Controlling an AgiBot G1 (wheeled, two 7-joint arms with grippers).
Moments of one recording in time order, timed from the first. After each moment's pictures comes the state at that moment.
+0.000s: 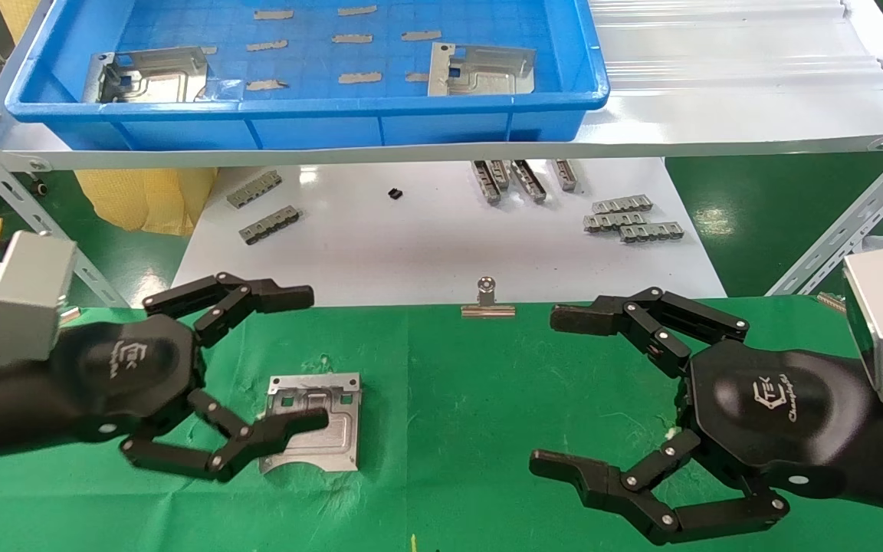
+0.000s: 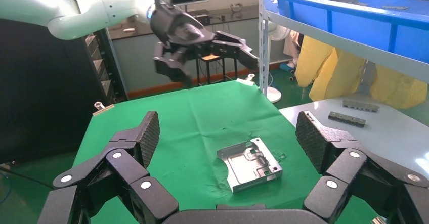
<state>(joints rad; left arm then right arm) -1.21 0.70 0.38 -1.03 0.80 1.52 -0.07 1.08 -0.56 -0.39 1.23 -0.64 -1.43 0.12</state>
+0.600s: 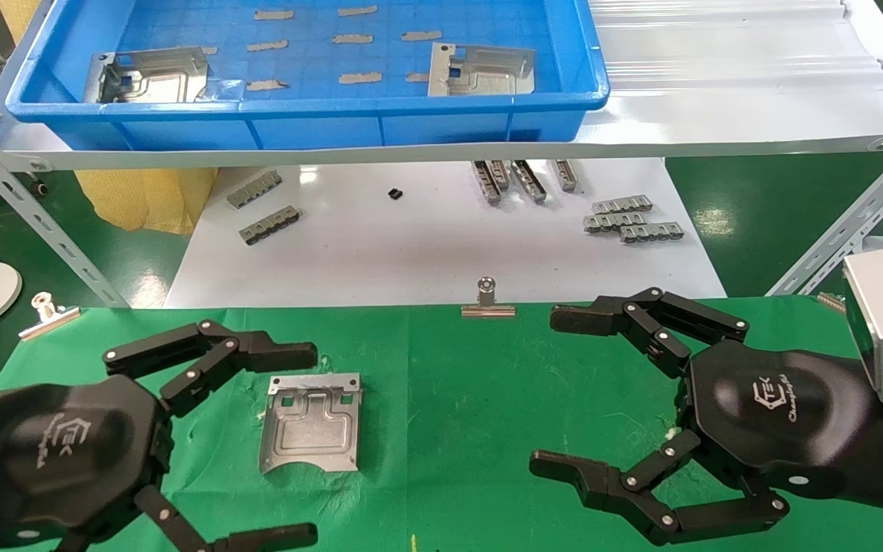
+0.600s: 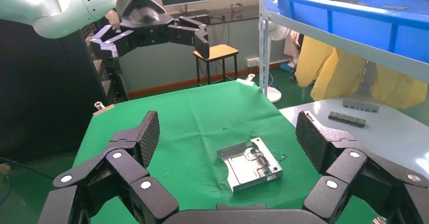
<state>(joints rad) -1.06 0.60 0.27 -1.31 0.72 1.49 -0.19 1.08 -0.56 -0.39 1.23 -0.64 -1.43 0.12</state>
